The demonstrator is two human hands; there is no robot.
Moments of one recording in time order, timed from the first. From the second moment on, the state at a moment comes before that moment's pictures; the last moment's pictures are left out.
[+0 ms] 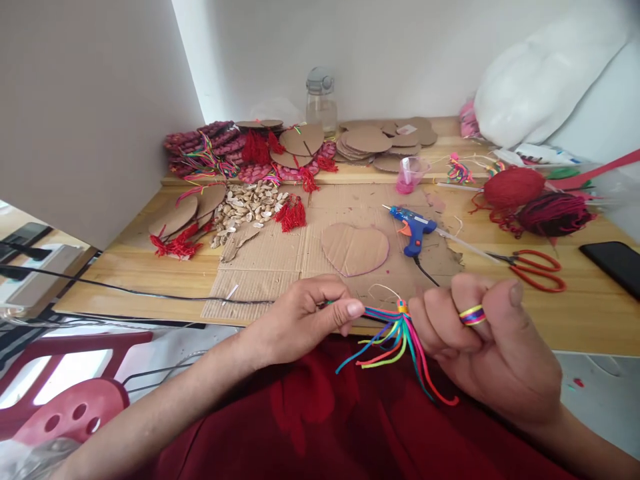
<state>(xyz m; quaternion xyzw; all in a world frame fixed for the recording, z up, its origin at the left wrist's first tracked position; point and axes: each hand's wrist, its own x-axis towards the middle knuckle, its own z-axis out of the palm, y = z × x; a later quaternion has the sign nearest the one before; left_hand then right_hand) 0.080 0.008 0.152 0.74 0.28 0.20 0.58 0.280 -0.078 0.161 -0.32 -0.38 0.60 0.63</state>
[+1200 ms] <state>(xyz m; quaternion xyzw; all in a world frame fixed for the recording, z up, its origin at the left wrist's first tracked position) 0.052 -0.044 0.174 0.45 0.23 0.12 0.85 0.276 -0.110 0.143 -0.28 -0.33 0.82 0.38</state>
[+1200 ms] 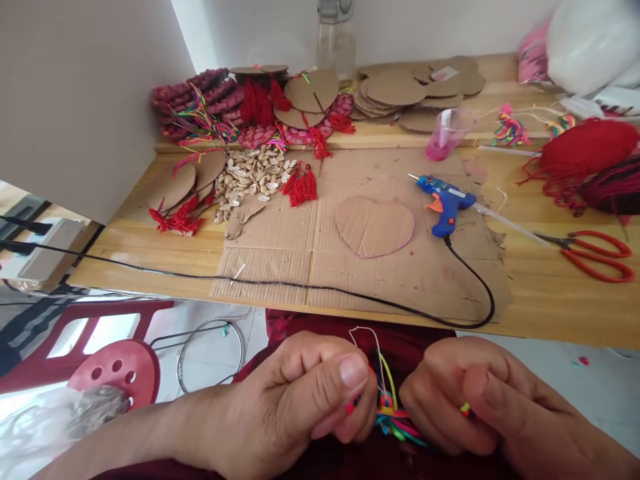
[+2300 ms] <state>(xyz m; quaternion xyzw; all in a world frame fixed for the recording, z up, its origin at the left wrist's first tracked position) 0.106 0.039 0.132 0.35 0.29 0.41 0.79 0.280 -0.024 0.133 -0.50 -0.43 0.52 0.54</state>
